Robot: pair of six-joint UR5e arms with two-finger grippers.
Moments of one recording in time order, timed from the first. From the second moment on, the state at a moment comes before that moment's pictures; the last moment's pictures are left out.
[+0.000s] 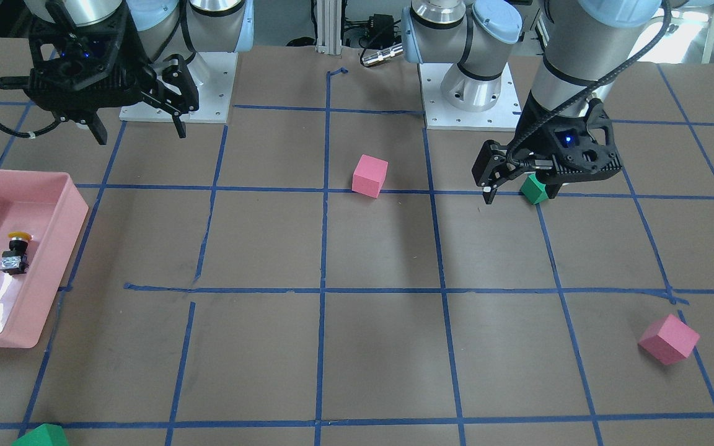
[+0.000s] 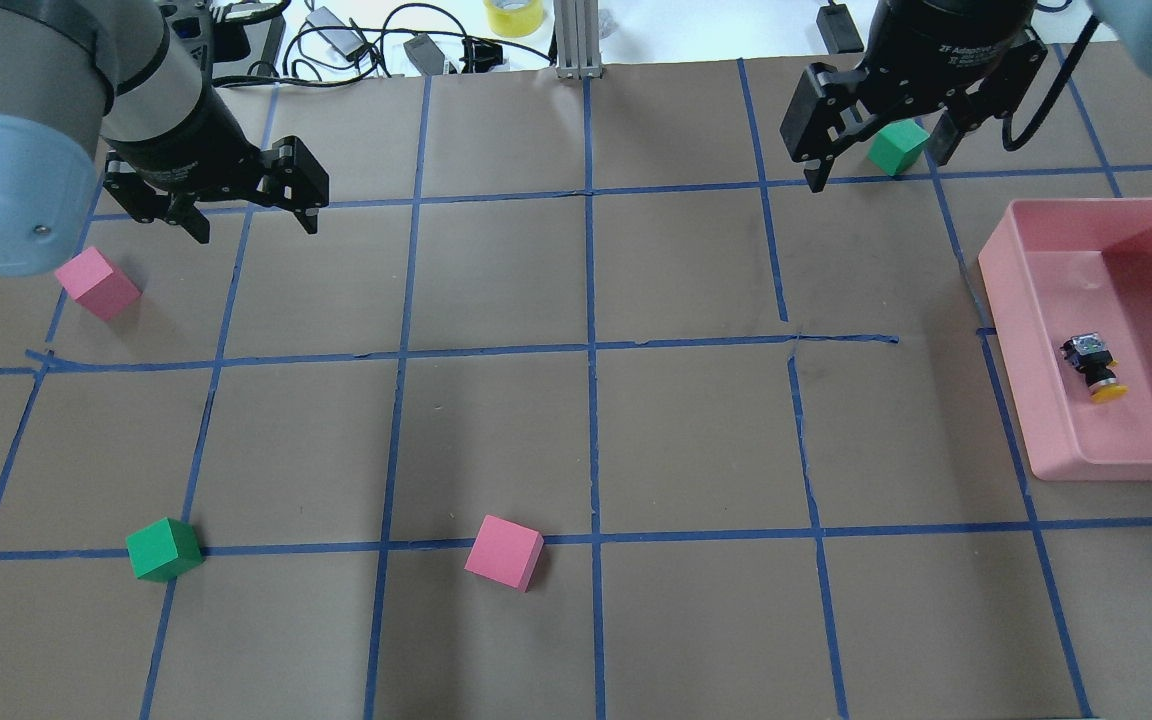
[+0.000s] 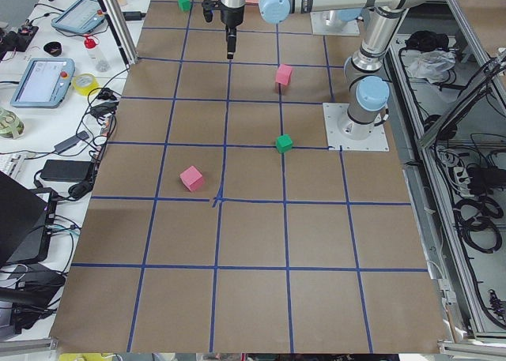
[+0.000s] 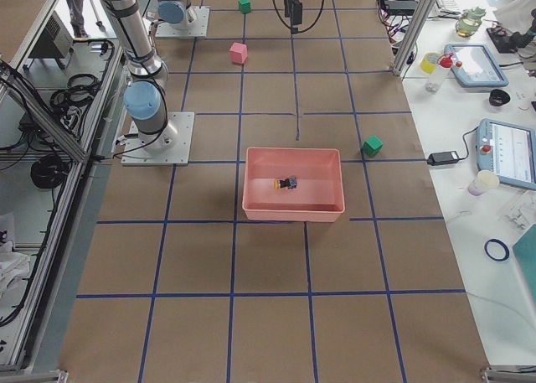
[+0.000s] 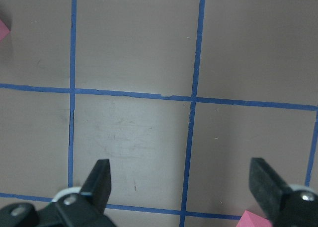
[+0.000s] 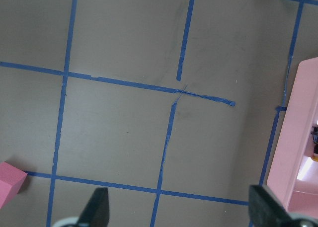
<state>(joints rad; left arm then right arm) -1.53 -1.58 -1.66 -1.36 1.63 -0.05 1.63 -1.54 1.41 -1.46 -1.60 -0.11</state>
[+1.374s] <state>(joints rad) -1.51 -1.59 -1.66 -1.37 1.62 -0.05 1.39 -1.51 1.41 -1.47 -1.61 -0.15</state>
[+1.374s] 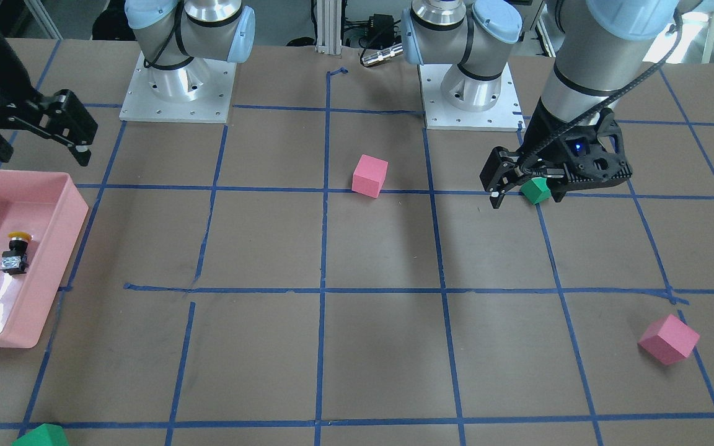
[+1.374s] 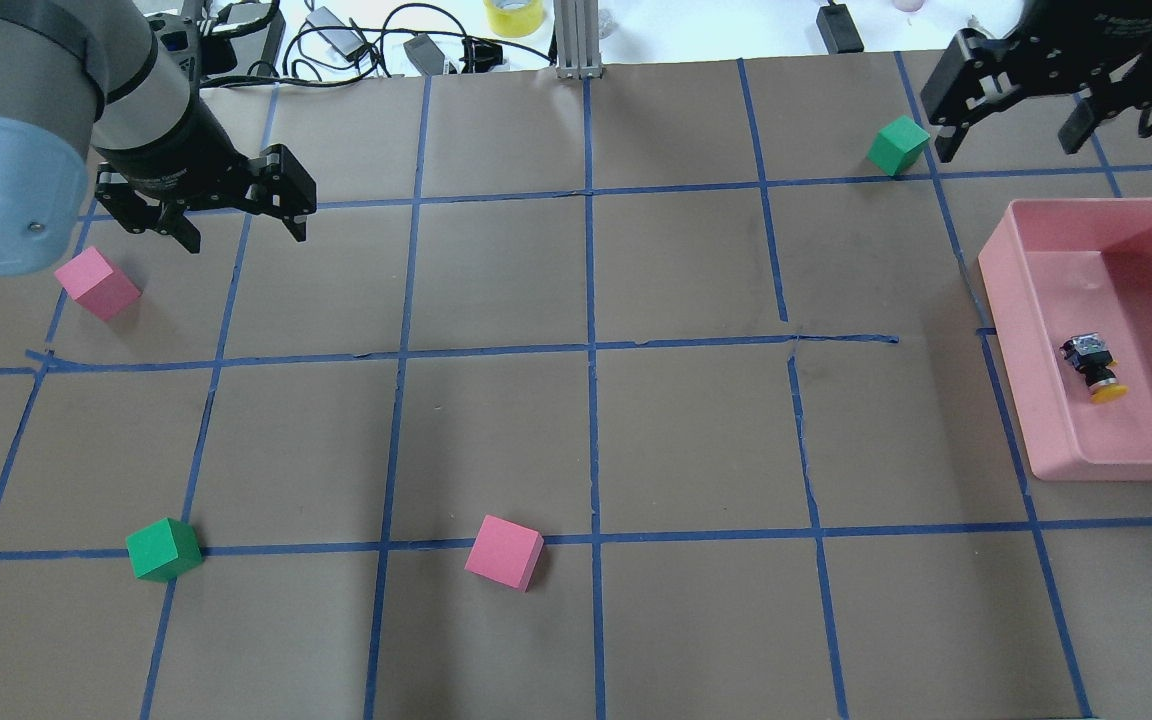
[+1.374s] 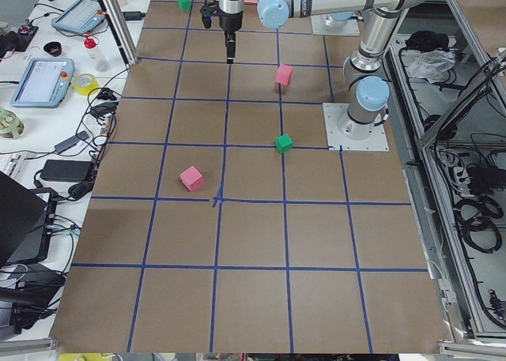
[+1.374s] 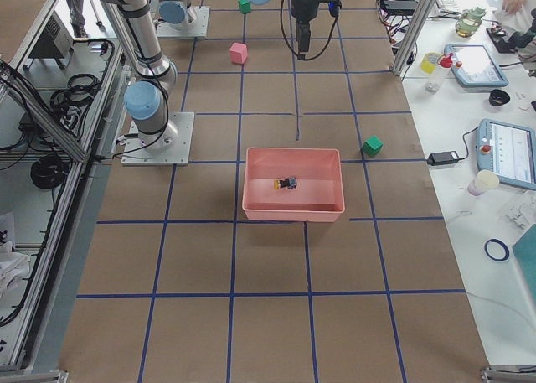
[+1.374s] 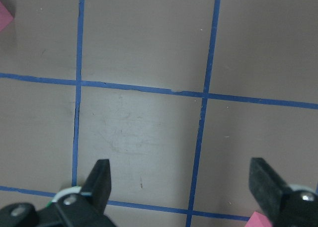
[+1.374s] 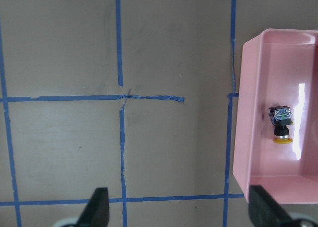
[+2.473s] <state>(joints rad) -1.52 -1.54 -1.62 -1.47 1.62 -0.06 1.07 -1.35 1.56 -1.78 -1.62 -0.36</state>
